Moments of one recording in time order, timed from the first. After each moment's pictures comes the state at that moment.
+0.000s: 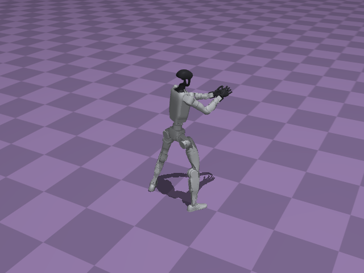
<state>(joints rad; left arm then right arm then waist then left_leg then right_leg) -1.14 0.16 -0.59 0.68 -0.98 -0.20 0.44 -1.00 -0.49 0.48 0.30 -0.11 0.12 -0.32 -0.24 -0.01 0.06 0.00 0.40 0.60 0.42 -0.26 0.00 -0.13 -0.42 -0.20 0.27 -0.15 0.19</state>
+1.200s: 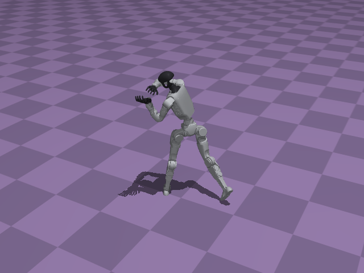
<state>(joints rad) -0.85 0.29 0.16 -0.51 0.07 -0.40 1.14 -2.02 -0.29 1.03 0.00 -0.46 -0.12 -0.47 0.73 -0.34 0.19 -0.18 0.17 -0.40 -0.06 -0.06 -0.19 0.20 -0.01 0.40 0.41 0.24 0.26</state>
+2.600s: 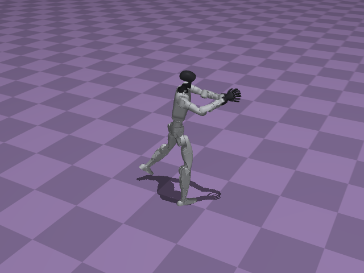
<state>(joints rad) -1.50 0.12 -0.67 0.88 -1.36 -0.23 0.41 -1.41 -0.67 0.73 0.47 -0.03 0.12 -0.42 -0.40 0.06 0.10 0.09 0.24 -0.05 0.45 0.16 -0.26 -0.13 -0.24 0.12 0.16 -0.19 0.18</state>
